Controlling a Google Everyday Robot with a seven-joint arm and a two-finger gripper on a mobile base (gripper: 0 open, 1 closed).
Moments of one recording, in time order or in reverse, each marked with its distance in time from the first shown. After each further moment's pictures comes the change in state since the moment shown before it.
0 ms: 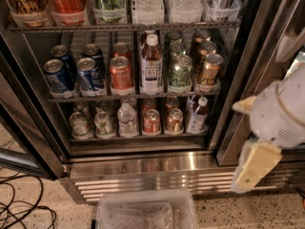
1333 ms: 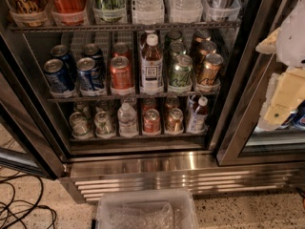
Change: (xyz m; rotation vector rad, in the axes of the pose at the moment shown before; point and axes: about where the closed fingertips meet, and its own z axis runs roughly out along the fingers) arm -0.009 -0.075 -0.093 0.112 0.108 -0.029
